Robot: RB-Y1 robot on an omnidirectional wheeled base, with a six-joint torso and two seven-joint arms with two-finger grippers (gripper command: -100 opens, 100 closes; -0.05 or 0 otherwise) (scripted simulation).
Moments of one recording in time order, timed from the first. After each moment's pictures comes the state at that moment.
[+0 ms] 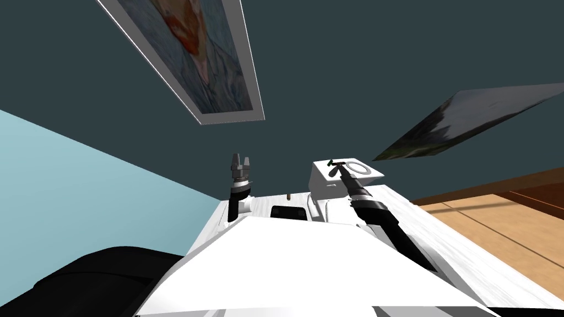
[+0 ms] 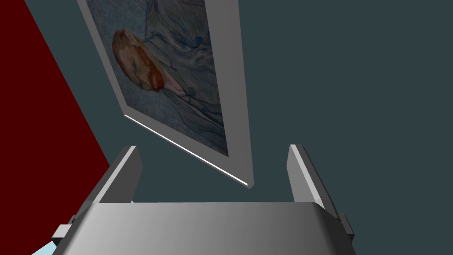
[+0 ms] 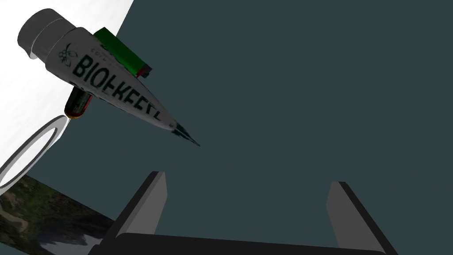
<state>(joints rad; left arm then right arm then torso) 0.49 0.00 0.02 -2.24 -0.03 -0.52 -0.02 0.77 -0.26 -0.10 -2.48 0.10 0.10 0.27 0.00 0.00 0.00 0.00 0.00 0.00</state>
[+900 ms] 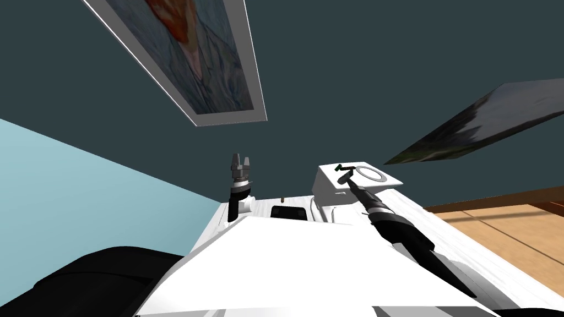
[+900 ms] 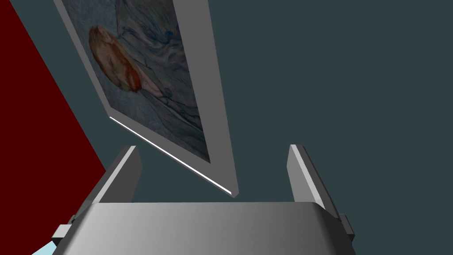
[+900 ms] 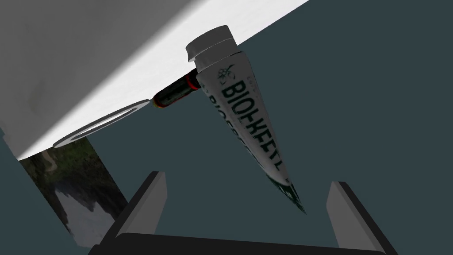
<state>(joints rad) 0.49 0.00 0.02 -2.24 -0.03 -0.52 -0.02 0.94 -0.37 -0.20 -2.49 0.19 0.30 0.34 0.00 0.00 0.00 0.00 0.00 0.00</state>
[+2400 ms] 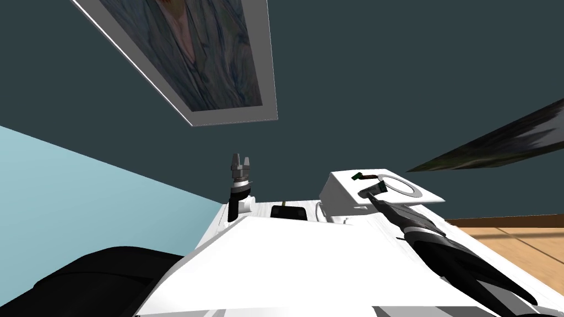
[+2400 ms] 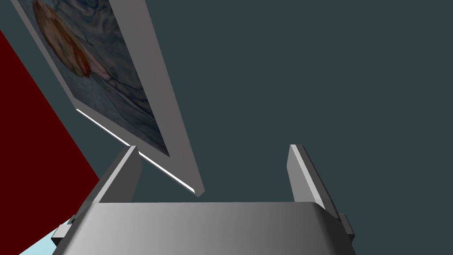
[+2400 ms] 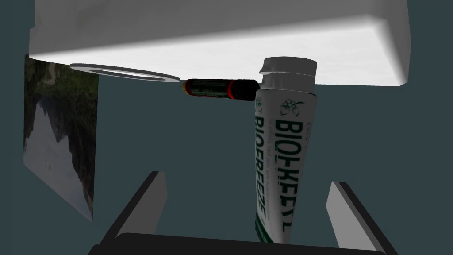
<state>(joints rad) 0.49 0.00 0.02 -2.24 -0.03 -0.52 -0.02 1.16 -0.55 -0.33 -2.51 0.37 0.47 0.40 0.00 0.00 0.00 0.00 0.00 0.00</state>
